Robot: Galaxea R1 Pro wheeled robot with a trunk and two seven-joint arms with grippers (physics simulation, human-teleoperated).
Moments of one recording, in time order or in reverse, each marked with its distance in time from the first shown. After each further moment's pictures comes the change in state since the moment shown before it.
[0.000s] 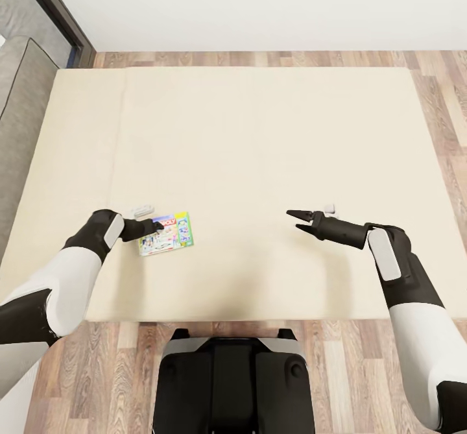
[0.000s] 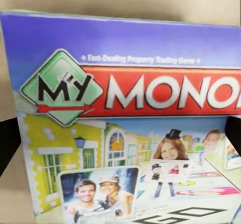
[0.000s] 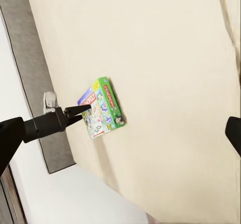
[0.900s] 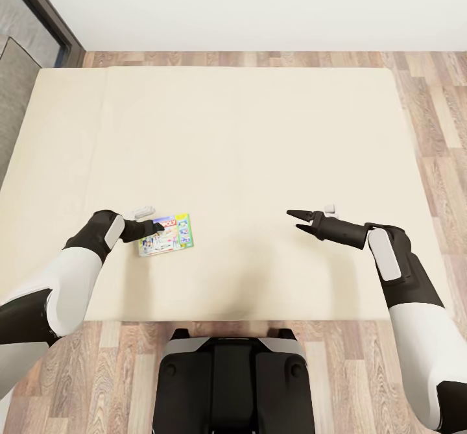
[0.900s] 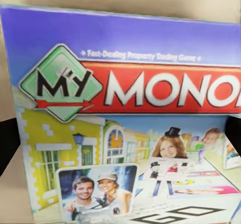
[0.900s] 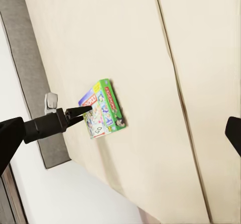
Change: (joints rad) left arm 0.000 -0.001 -0.001 0.009 -0.002 0.002 -0.001; right arm 0.000 0.000 0.000 0.000 0.000 0.000 0.000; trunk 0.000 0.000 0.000
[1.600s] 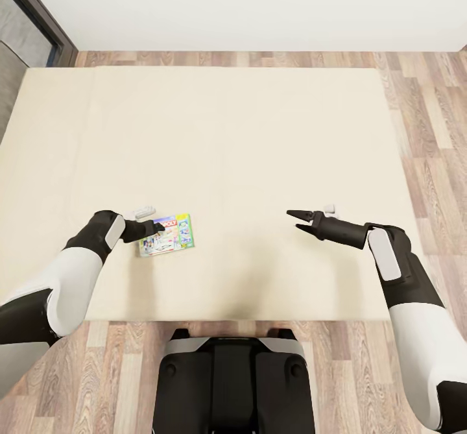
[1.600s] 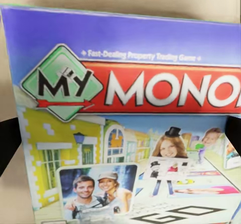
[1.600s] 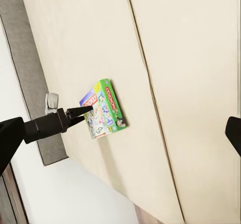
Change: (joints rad) left arm 0.000 -0.002 0.000 0.003 0.003 0.000 -0.001; right arm 0.000 0.000 0.000 0.000 0.000 0.000 0.002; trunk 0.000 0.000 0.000
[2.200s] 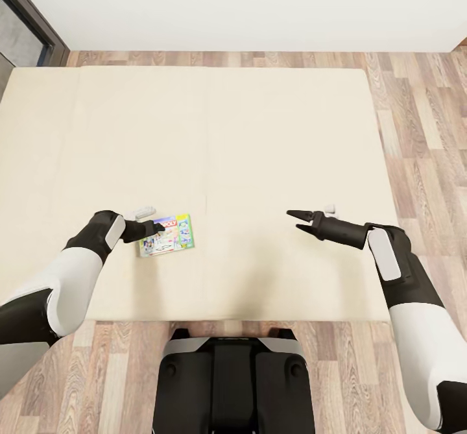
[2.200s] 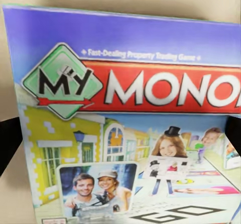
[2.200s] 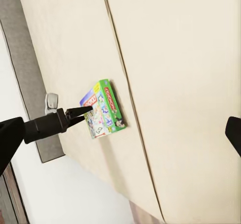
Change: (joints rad) left arm 0.000 0.000 -0.002 0.001 -0.001 0.000 0.000; right arm 0.000 0.000 0.000 0.001 0.001 0.000 0.000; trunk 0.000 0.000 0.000
